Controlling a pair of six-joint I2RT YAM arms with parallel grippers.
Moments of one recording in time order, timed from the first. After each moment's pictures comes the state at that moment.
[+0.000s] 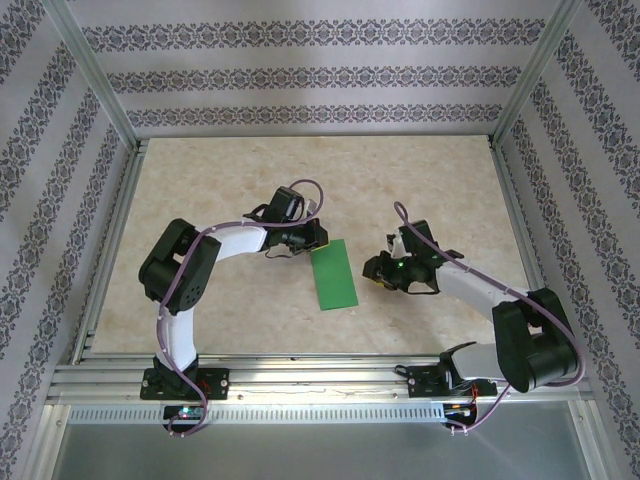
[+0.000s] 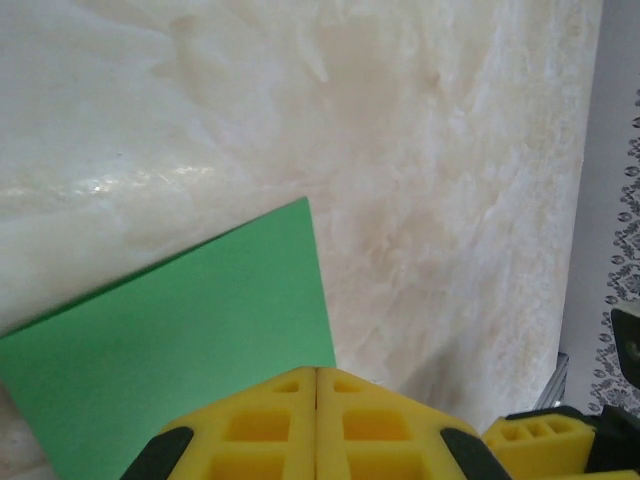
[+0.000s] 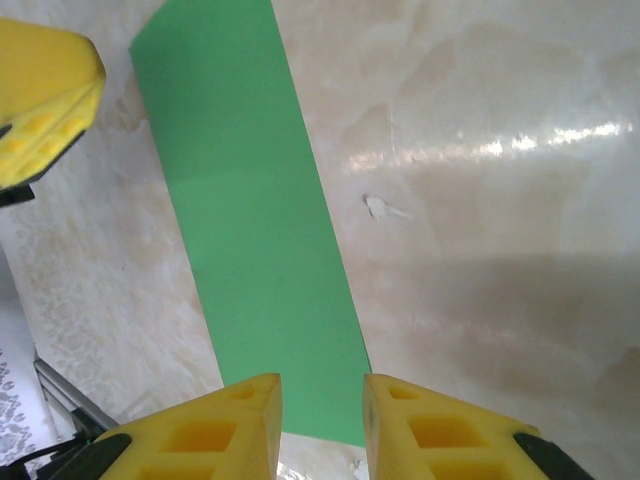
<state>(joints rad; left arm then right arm) -0.50 1.94 1.15 -0.06 0.55 -0.79 0.32 1.33 0.59 -0.30 -0.55 0.75</state>
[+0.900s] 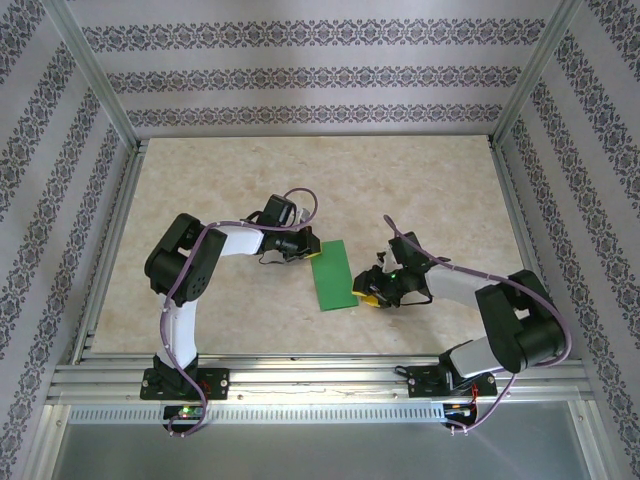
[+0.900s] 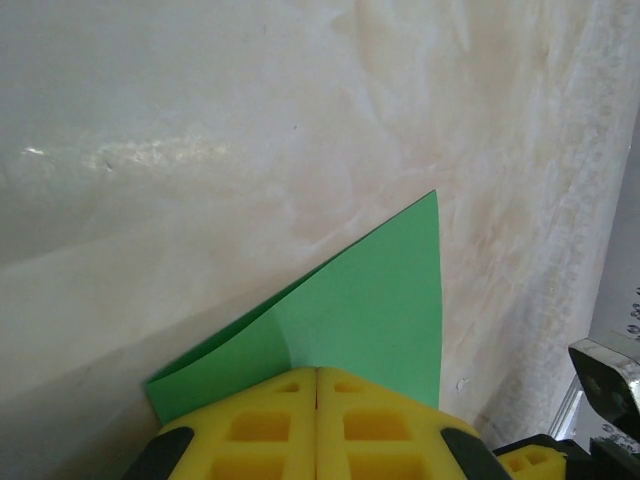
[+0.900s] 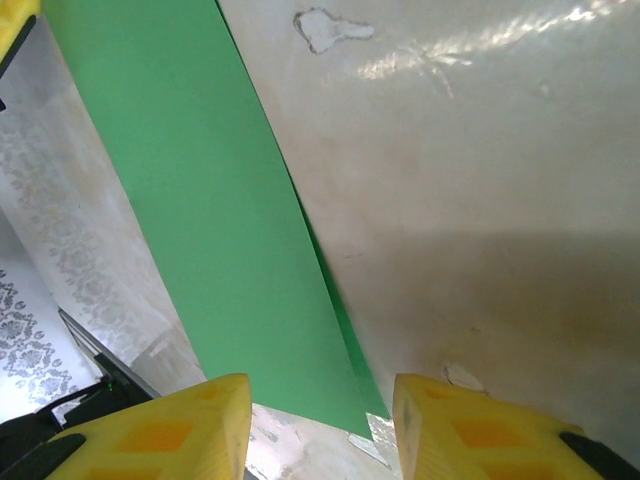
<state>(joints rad) -0.46 2.02 1.09 0.01 0.61 -0.74 0.39 1.45 0.53 -0.22 -0.66 0.84</state>
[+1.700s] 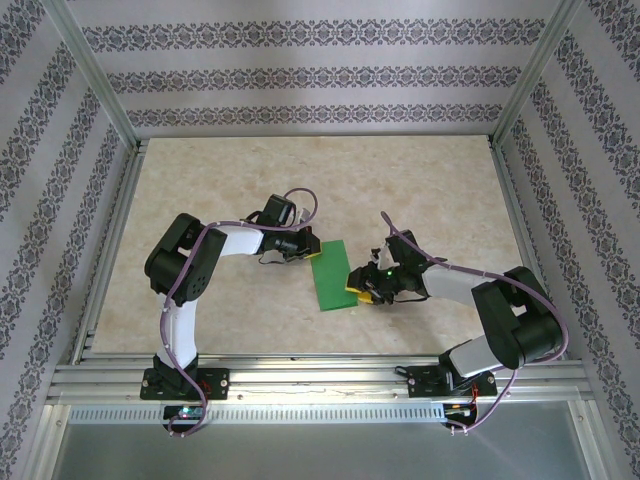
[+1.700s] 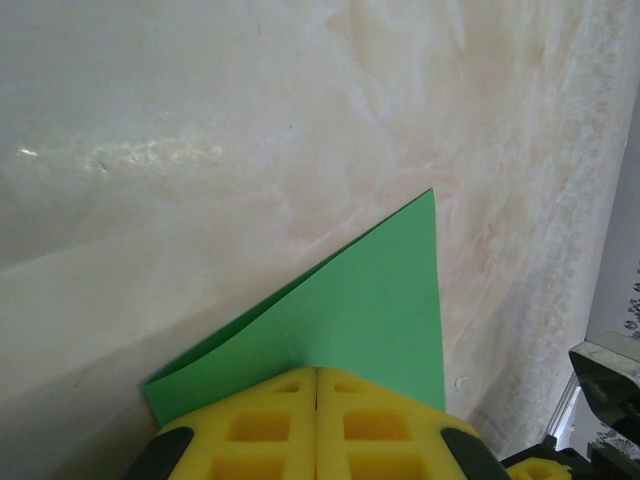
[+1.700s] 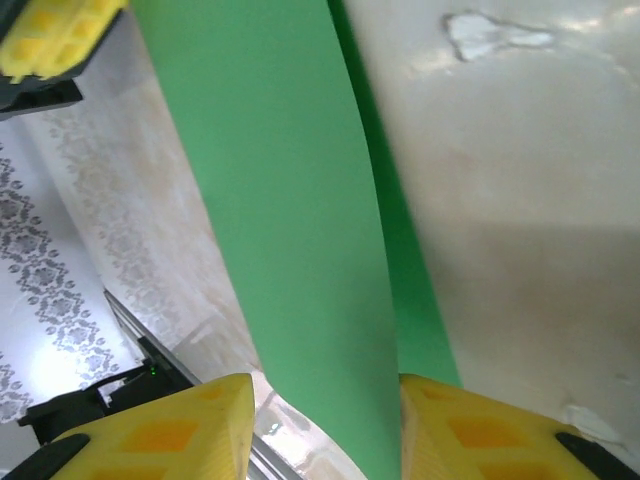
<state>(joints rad) -0.46 2.02 1.10 0.00 0.62 -0.73 0.40 1.47 0.53 -0.10 -0.73 0.90</state>
